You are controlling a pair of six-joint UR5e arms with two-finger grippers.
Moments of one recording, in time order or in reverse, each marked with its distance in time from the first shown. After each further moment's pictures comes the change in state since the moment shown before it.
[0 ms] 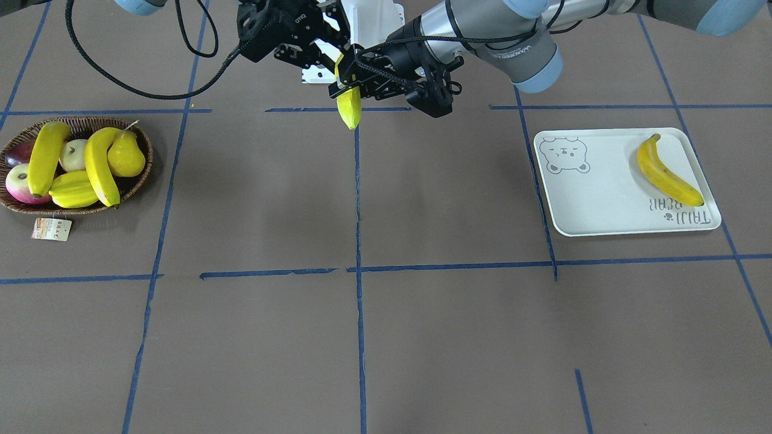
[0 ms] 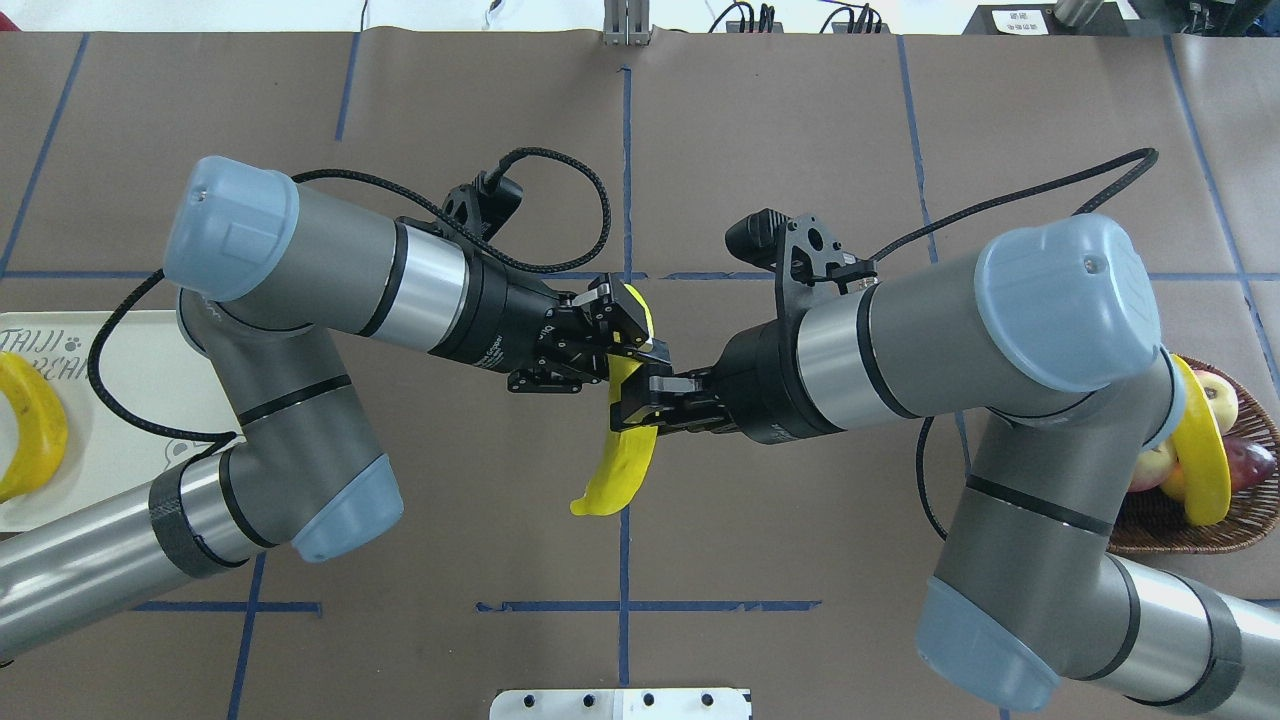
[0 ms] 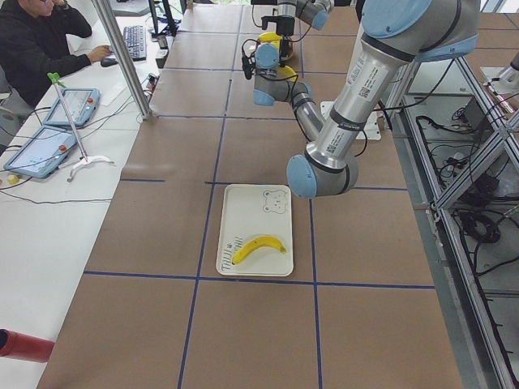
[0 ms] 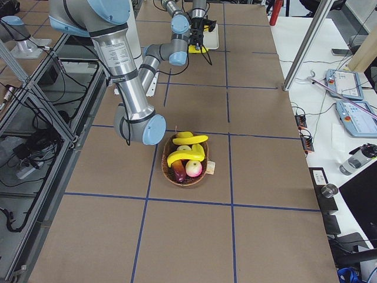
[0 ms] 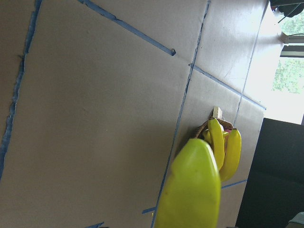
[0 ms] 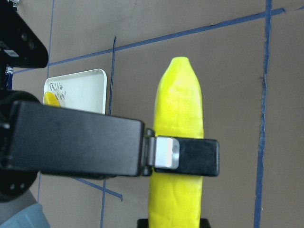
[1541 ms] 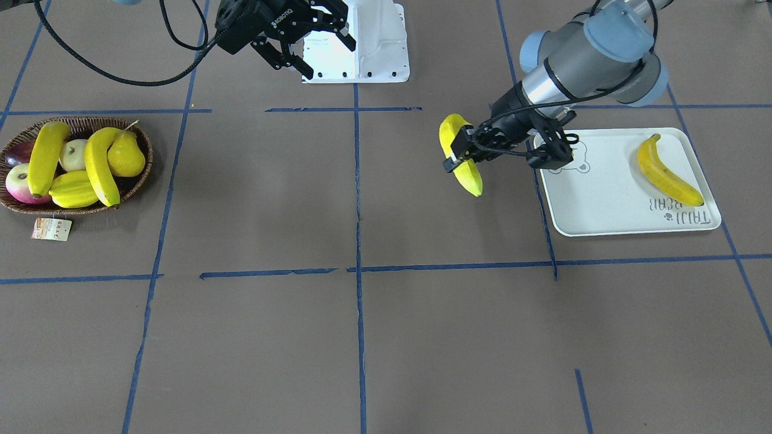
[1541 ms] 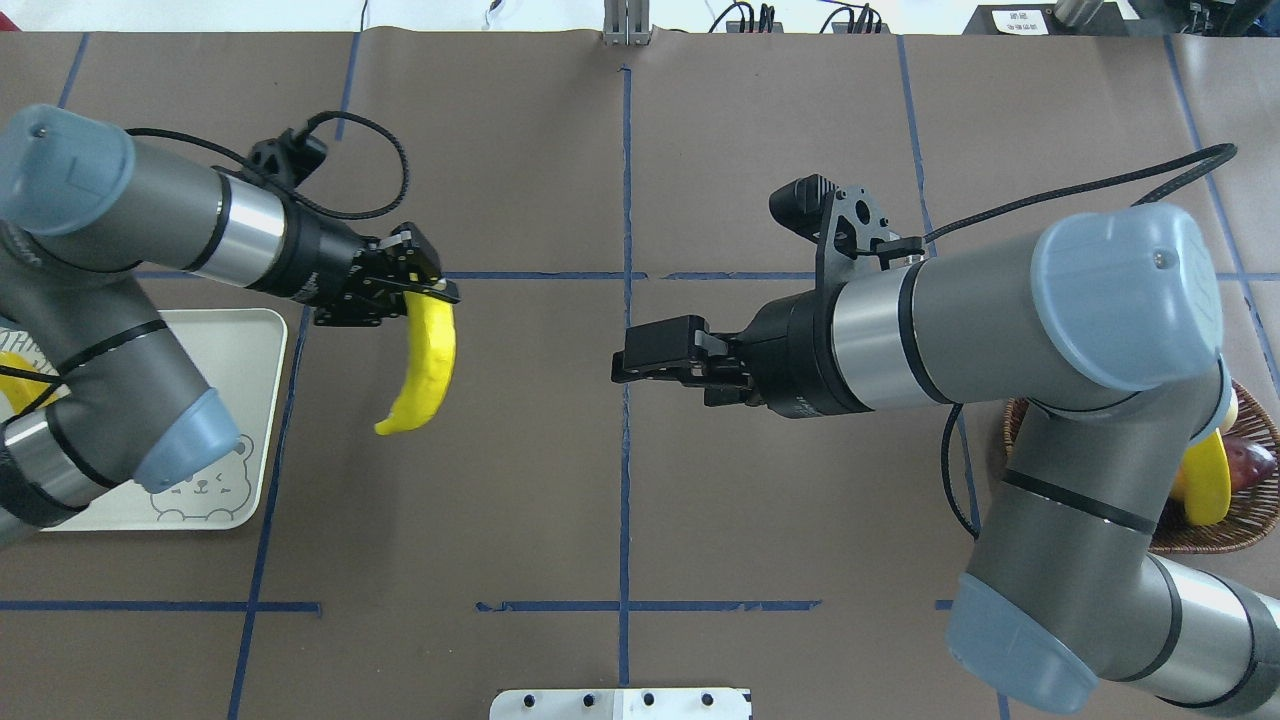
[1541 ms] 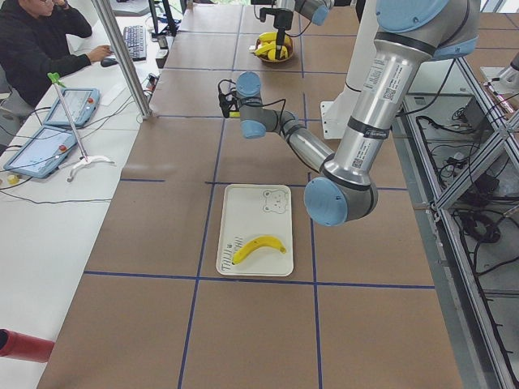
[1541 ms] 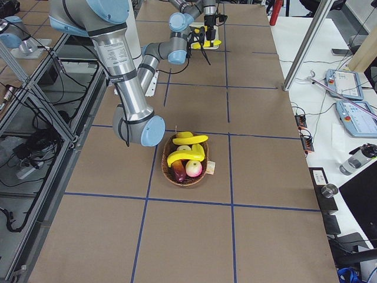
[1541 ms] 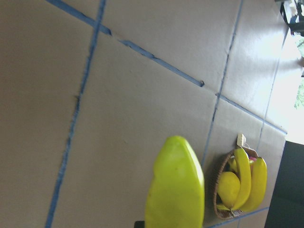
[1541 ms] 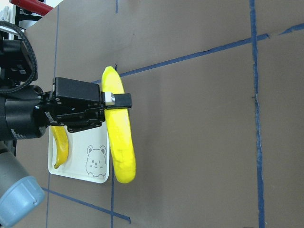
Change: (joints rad) left arm -0.203 0.285 -0.022 0.182 -0.036 0.239; right arm 0.026 -0.028 0.047 -0.014 -0.070 0.074
